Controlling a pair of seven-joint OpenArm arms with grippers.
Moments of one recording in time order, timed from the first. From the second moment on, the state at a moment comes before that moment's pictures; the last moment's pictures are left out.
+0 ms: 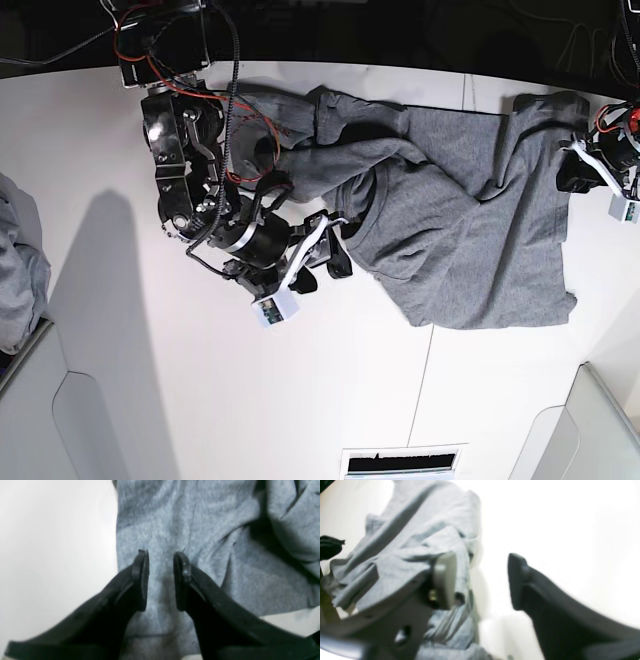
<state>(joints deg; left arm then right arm) 17.2 -33.0 -19.3 77.7 -39.1 -29.1 33.8 9.3 -5.3 -10.3 73.9 14.9 26.0 -33.5</state>
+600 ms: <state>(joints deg) 17.2 -33.1 -19.3 77.7 -39.9 -30.7 34.9 13.6 -9.2 -12.9 59.2 17.5 29.9 -29.9</state>
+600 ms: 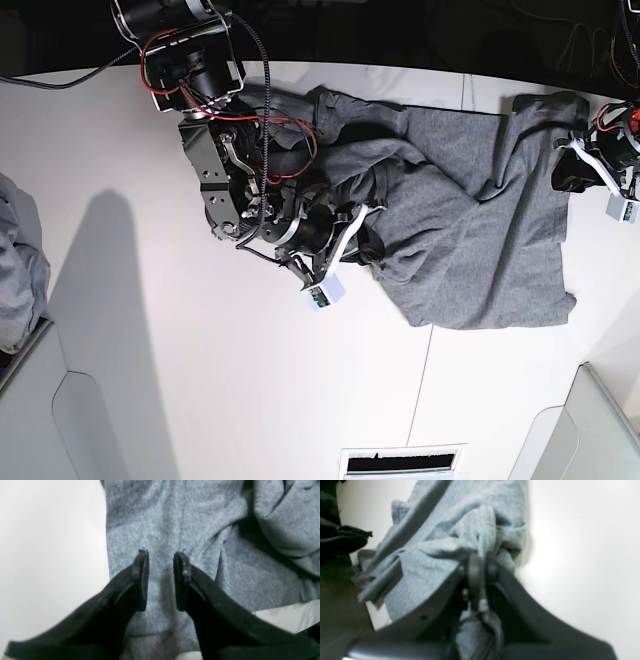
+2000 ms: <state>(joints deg) 17.2 -33.1 -19.3 77.7 -37.3 -30.7 34.2 13.4 3.0 25.0 78.7 35.7 32.7 -53.9</state>
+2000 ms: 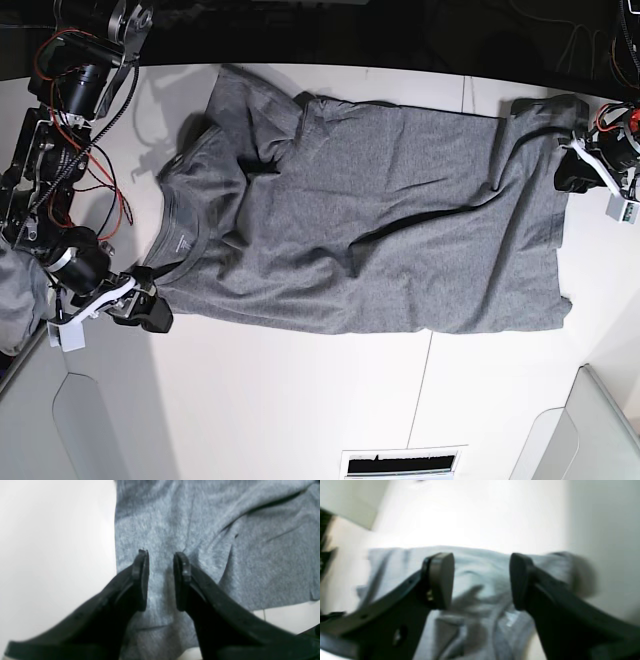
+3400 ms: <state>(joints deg) 8.2 -35.0 -11.0 72.2 -39.3 -36.9 35.7 -4.5 10.0 22.3 81.8 35.4 33.1 -50.9</state>
